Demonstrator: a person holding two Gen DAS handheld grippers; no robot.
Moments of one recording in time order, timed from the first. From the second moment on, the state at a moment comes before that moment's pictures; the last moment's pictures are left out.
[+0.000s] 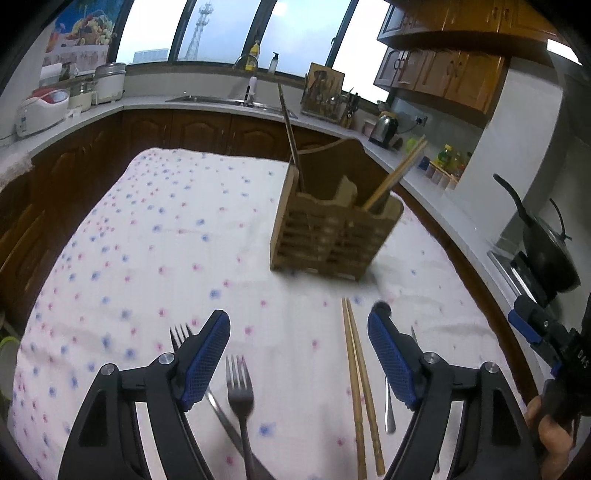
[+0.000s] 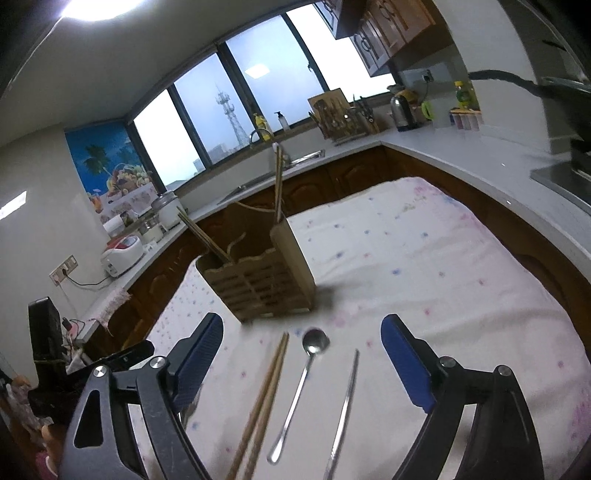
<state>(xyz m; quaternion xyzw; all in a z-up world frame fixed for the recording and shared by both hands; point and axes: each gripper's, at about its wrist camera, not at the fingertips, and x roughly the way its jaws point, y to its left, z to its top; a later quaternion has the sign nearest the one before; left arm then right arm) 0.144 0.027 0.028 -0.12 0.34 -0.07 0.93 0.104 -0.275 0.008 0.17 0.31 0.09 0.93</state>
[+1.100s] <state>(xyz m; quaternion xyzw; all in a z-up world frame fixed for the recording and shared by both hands) 0.140 -0.007 -0.003 -0.09 0.41 -0.07 0.91 0.091 -0.266 -0.034 0.12 0.37 0.07 0.92</state>
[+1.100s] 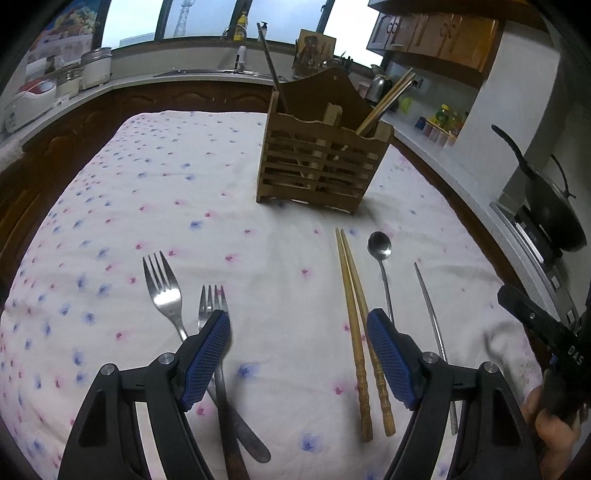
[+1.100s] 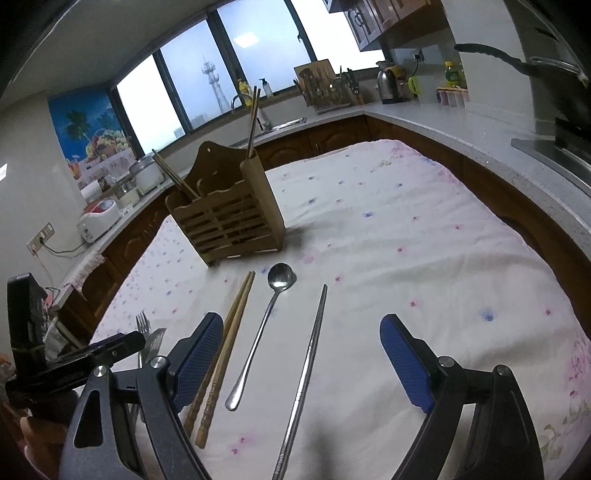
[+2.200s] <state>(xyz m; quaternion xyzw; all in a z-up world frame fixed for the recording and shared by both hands) 0.254 -0.072 -0.060 0.01 0.50 -0.13 0.86 0.161 -0.261 -0.095 0.09 0.49 0.05 0.87</state>
